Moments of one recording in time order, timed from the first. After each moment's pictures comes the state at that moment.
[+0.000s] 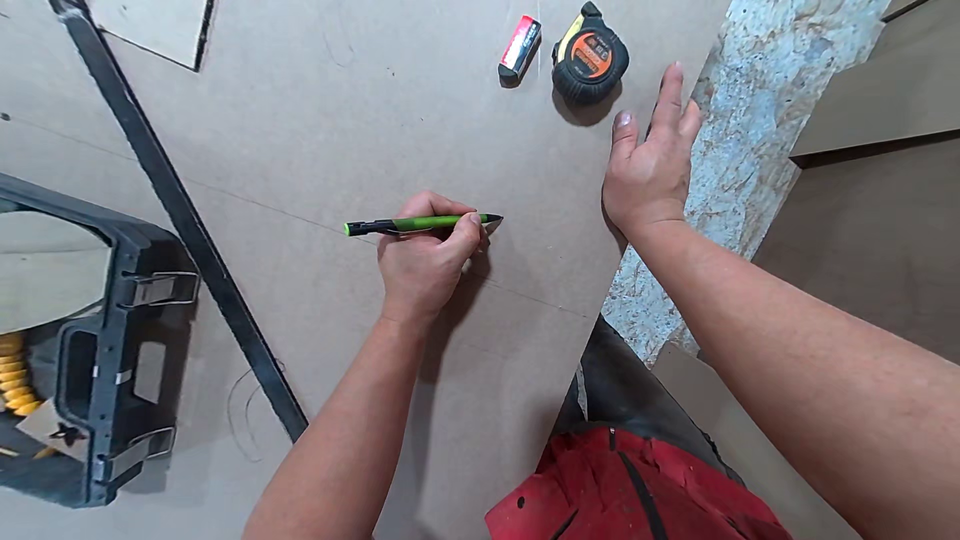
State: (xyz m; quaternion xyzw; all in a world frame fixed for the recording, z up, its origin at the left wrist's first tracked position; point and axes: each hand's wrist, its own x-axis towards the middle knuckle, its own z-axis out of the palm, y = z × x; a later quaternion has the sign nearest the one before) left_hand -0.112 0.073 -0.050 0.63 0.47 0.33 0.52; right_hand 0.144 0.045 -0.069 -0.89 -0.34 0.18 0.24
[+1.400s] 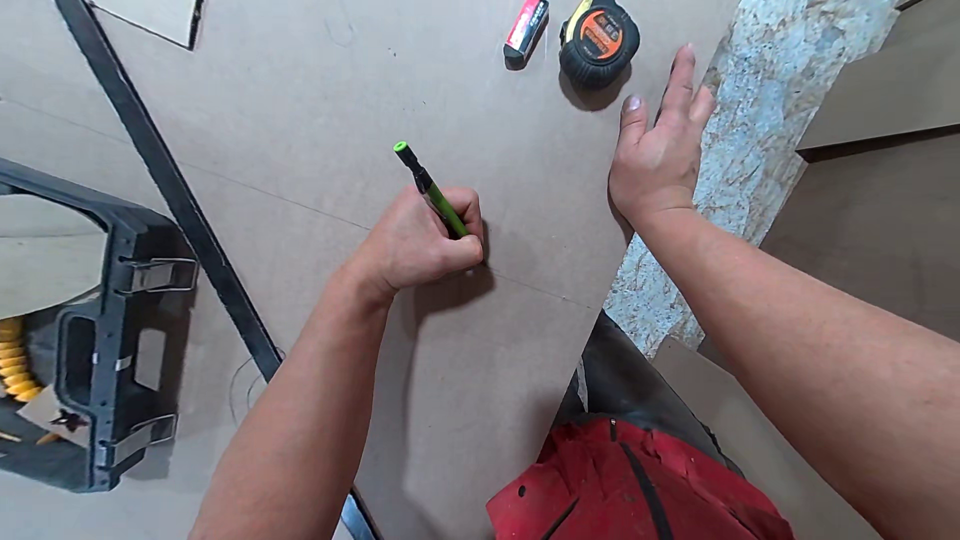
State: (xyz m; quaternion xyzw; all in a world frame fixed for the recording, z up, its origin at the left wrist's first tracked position) left_hand -0.130 0.116 -0.032 0.75 0.32 0.05 0.57; right_hand 0.144 0.046 -0.068 -0.90 -0.34 0.18 0.22
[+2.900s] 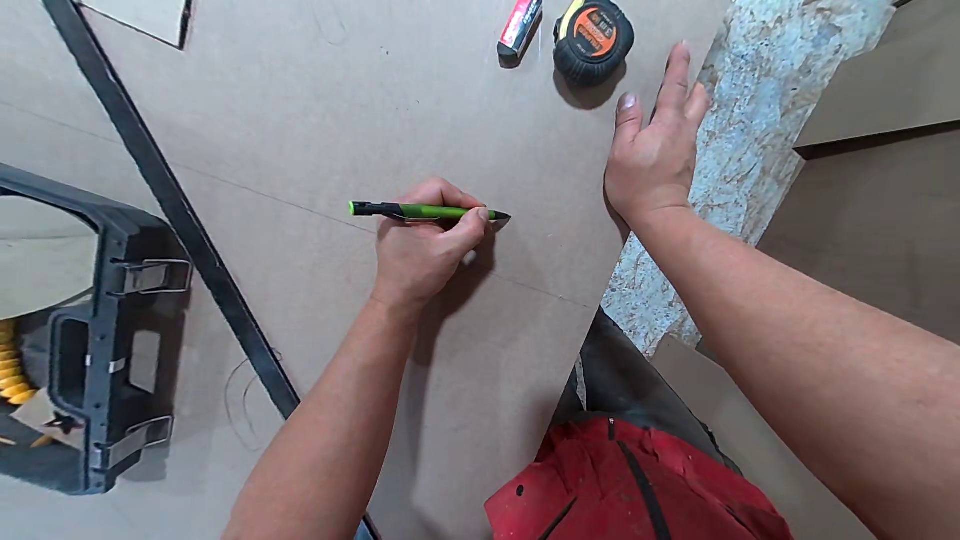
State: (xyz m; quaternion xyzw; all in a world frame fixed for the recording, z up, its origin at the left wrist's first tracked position) left_hand -0.118 0.081 -0.049 0.68 0.42 0.29 0.53; right_hand 0.144 0.047 -0.068 -0.90 -0.33 0.18 0.22
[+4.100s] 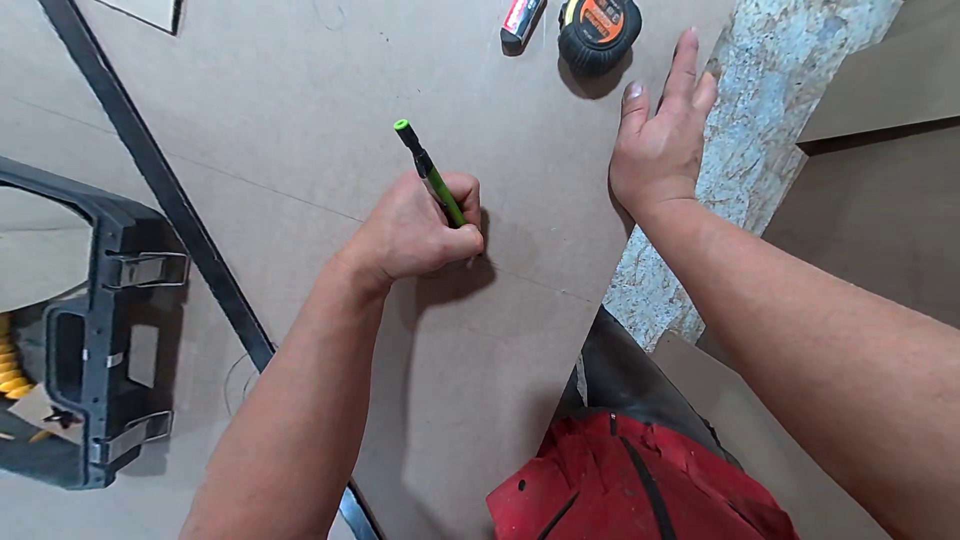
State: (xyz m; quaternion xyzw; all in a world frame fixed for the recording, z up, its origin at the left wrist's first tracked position) left_hand -0.126 0.121 -0.030 0.78 0.32 0.03 0.54; right_hand 0.143 0.047 -0.066 -0.90 -0.33 0.18 0.22
